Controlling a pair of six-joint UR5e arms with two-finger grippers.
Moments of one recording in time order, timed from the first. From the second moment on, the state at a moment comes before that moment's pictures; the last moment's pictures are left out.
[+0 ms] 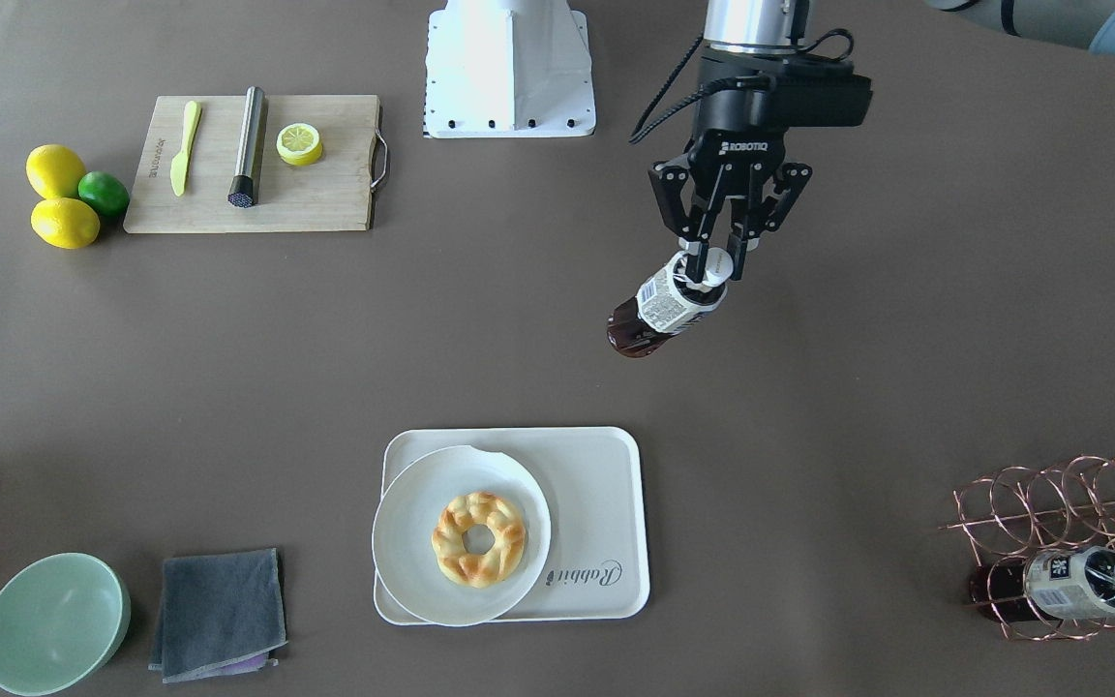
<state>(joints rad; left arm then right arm) -0.66 -2.19 -2.07 -1.46 -1.45 -1.33 1.59 -1.52 1.67 -1.72 2.35 -0.08</state>
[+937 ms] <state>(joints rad) -0.36 -2.46 -1.90 -1.25 -1.04 -1.46 1.59 -1.53 1.67 -1.72 2.35 -0.08</state>
